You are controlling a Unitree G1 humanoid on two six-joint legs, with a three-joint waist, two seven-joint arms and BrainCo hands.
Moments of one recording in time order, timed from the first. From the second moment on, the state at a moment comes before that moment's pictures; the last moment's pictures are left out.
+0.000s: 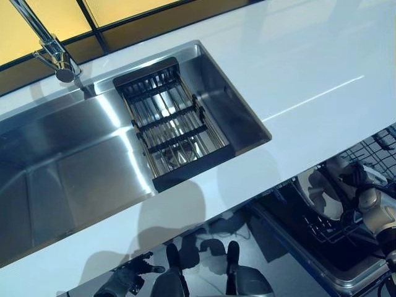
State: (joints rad) left arm -0.08 0.34 -0.41 1.04 0.10 -0.04 -0.05; right arm -0.36 -0.90 0.22 0.70 -0.35 0.20 -0.14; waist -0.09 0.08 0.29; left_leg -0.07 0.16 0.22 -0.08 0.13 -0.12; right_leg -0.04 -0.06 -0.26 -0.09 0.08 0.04
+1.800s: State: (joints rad) left arm -0.05 0.37 -0.34 1.03 0.10 -0.03 -0.06; right arm -0.20 -0.84 0.00 0.33 -0.19 0.23 -0.21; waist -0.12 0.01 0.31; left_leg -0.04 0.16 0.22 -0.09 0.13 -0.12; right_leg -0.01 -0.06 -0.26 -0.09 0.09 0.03
